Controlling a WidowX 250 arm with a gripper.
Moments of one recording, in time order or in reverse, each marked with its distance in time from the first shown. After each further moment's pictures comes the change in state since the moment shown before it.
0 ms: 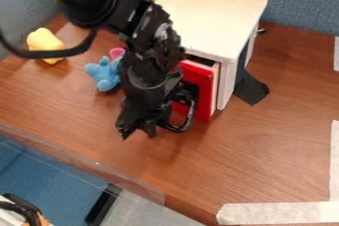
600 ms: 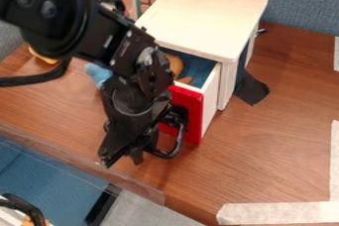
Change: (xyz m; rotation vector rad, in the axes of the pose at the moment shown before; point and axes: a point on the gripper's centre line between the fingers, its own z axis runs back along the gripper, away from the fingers) arm -0.023 0.030 0.009 0.015 0.023 0.009
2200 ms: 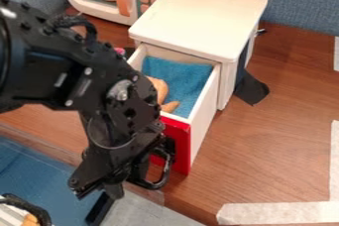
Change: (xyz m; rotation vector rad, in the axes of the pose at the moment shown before) arm -0.010 0.039 0.022 0.009 -0.045 -0.134
